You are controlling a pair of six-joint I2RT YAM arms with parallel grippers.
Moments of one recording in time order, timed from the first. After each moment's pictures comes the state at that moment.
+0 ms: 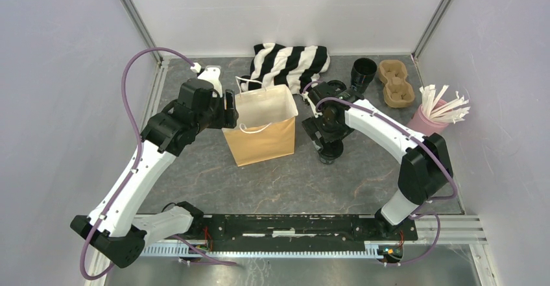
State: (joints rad) left arm -0.52 1.08 1.31 -0.87 -0.20 -0.31; right arm 0.60 1.63 1.34 -1.03 0.11 0.10
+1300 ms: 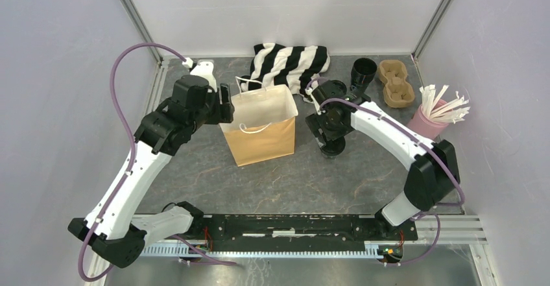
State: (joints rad) left arm -0.52 1.08 1.37 -0.89 -0.25 -0.31; right arm 0.59 1.59 1.33 -1.01 0.12 0.10
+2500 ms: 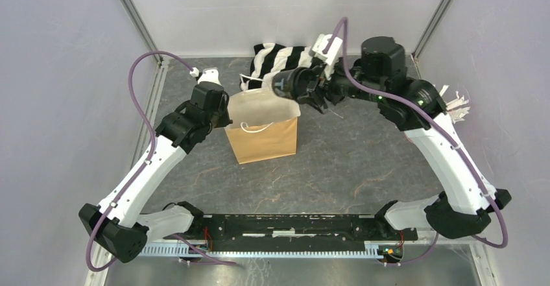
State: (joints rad) left arm -0.52 1.13 1.23 -0.80 -0.36 -0.47; right arm 0.63 1.32 1.84 -0.84 -0.32 -0.35
